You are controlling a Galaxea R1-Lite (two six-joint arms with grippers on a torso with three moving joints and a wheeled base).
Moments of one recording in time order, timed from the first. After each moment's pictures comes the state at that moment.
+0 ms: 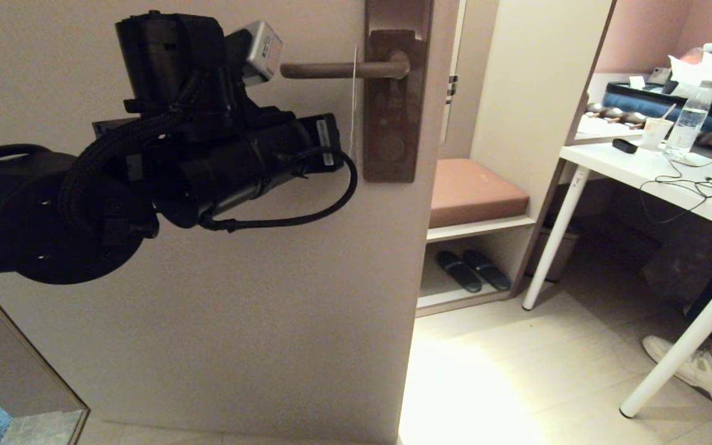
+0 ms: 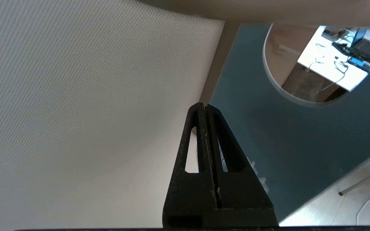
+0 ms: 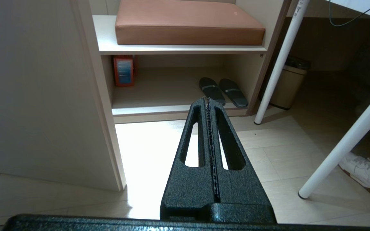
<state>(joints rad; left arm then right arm) -0.67 1.73 -1.33 -0.38 0.16 -0.22 0.01 0.00 0.00 0.00 0.02 -0.03</state>
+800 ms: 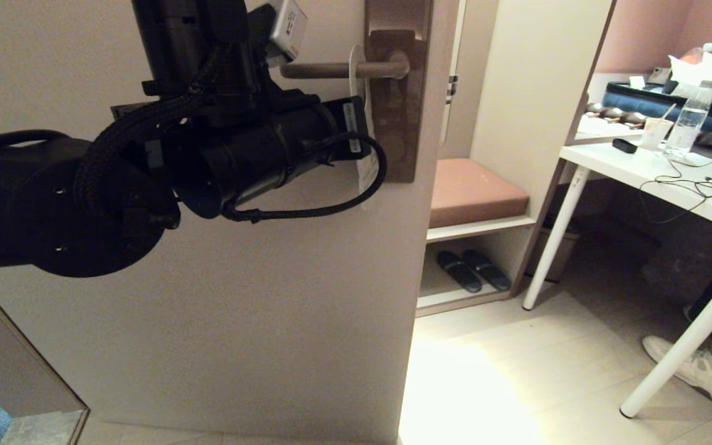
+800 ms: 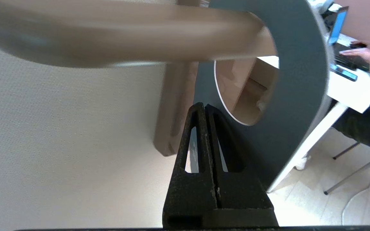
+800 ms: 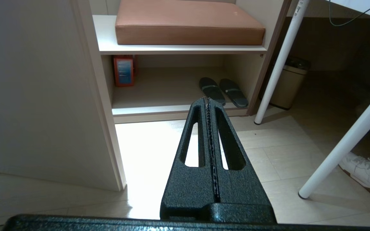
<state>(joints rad) -0.73 1.75 -1.40 -0.38 0.16 -0.21 0.01 0.00 0.00 0.00 0.02 -0.03</state>
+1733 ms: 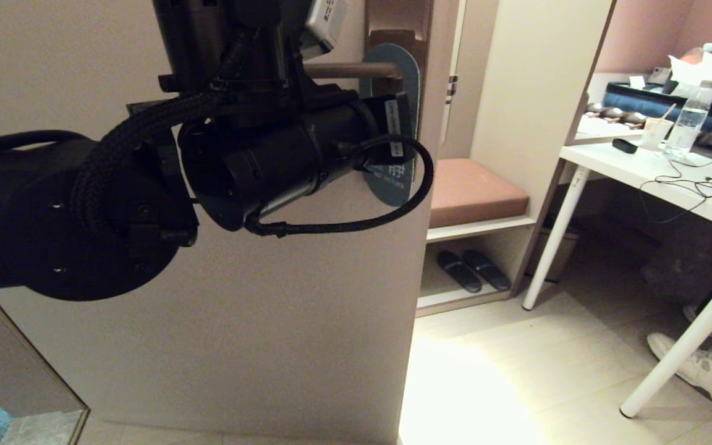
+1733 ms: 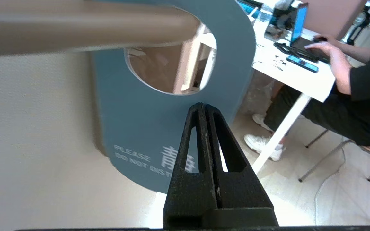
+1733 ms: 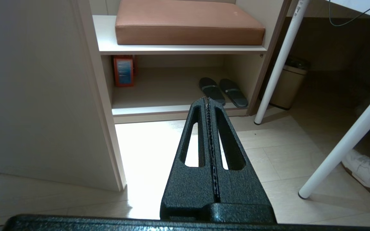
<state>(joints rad) -0.84 1.76 -1.42 -0.38 0.16 -0.21 0.01 0.00 0.00 0.00 0.02 -0.03</state>
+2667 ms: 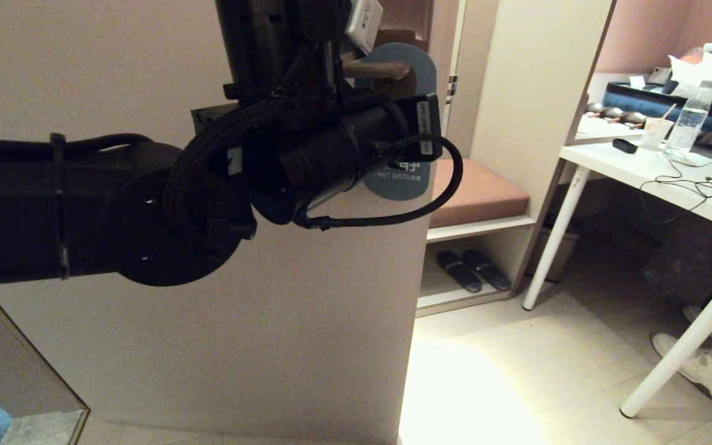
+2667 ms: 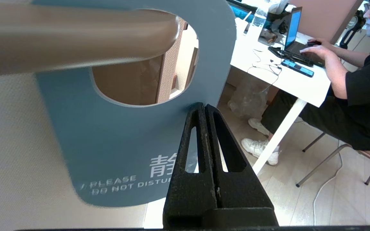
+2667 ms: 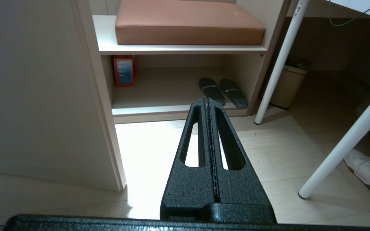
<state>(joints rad) -0.85 1.85 -1.52 -0.40 0.16 -0.21 0.01 0.00 0.00 0.00 0.02 -0.03</state>
